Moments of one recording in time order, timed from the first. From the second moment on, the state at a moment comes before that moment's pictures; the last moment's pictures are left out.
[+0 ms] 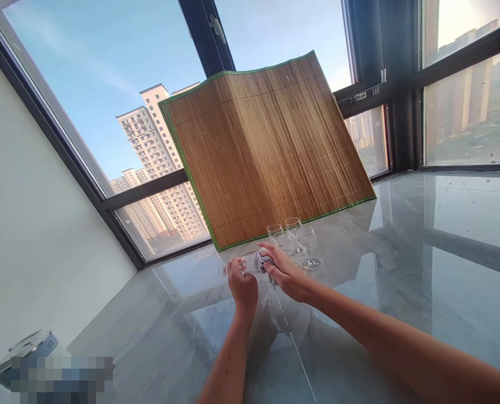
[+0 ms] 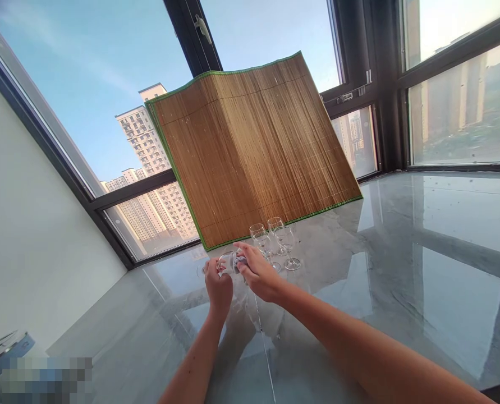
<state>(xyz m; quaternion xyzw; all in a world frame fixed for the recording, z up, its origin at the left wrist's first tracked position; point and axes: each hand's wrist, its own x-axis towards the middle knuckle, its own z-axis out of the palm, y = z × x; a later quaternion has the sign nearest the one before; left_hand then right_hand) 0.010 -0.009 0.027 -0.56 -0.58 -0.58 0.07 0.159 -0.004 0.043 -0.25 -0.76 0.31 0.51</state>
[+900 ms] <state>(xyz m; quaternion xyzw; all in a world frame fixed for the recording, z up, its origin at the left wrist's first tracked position) 0.005 -0.011 0.021 -0.62 -0.52 -0.59 -0.03 0.169 -0.012 0.056 -0.17 -0.69 0.59 0.38</state>
